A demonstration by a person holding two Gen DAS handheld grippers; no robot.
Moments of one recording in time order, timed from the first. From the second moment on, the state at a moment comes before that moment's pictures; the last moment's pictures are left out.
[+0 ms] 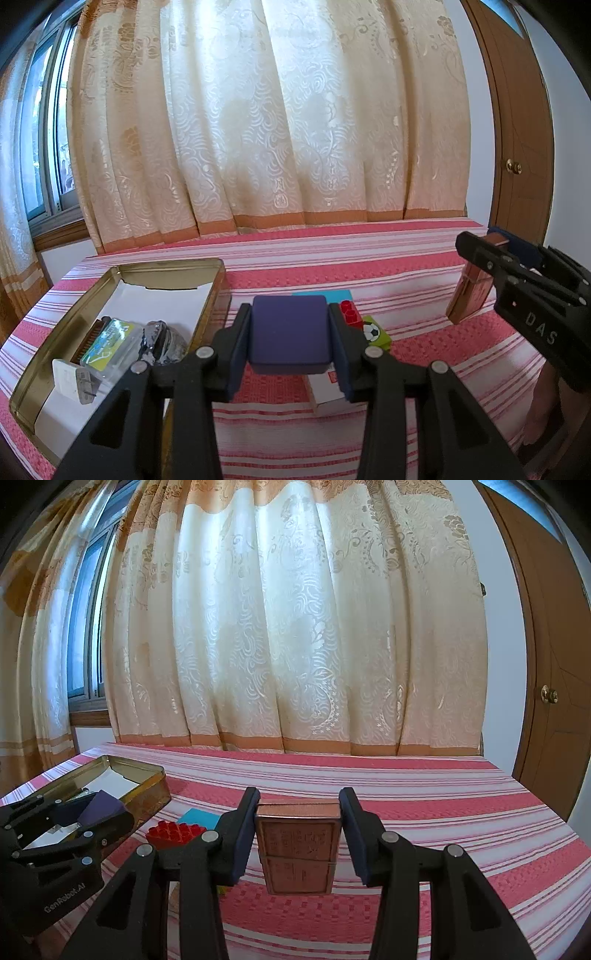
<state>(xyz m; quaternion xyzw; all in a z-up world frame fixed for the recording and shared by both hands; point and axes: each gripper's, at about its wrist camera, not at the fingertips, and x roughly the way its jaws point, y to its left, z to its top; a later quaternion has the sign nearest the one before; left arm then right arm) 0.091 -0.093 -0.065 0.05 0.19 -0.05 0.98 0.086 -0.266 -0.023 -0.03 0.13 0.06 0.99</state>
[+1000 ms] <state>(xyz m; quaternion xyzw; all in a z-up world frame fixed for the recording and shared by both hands) 0.088 -0.060 -0.062 0.04 0.16 0.00 0.99 0.077 -0.227 -0.023 -0.03 0.13 0.10 0.99</state>
